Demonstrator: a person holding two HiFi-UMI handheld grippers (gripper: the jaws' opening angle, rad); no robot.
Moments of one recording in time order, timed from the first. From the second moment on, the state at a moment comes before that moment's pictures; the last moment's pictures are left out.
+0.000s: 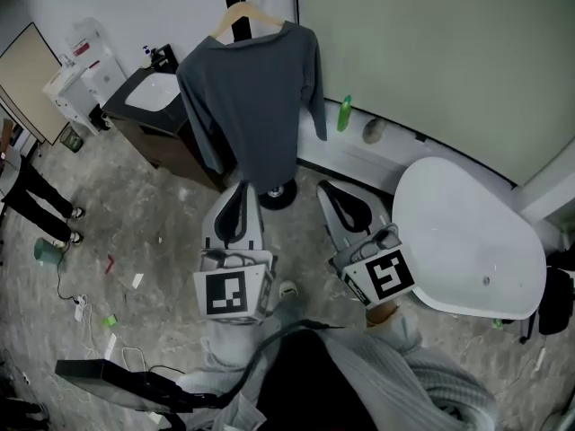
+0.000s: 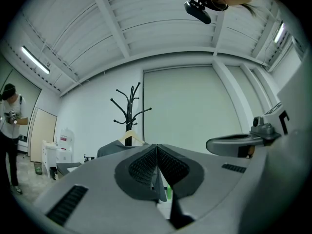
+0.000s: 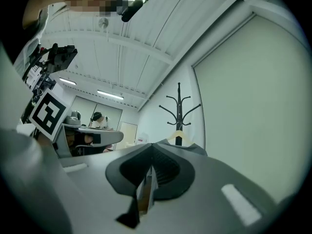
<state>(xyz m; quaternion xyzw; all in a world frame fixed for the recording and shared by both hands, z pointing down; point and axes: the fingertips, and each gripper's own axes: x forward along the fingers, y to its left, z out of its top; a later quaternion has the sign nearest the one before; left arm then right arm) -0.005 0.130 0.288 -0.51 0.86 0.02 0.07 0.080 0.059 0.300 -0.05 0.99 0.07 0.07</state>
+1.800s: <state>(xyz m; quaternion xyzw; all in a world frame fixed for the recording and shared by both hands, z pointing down) -0.424 -0.144 0.260 -0.34 0.87 -0.34 0.10 -0.371 -0.253 0.267 0.02 0.95 0.32 -0.03</state>
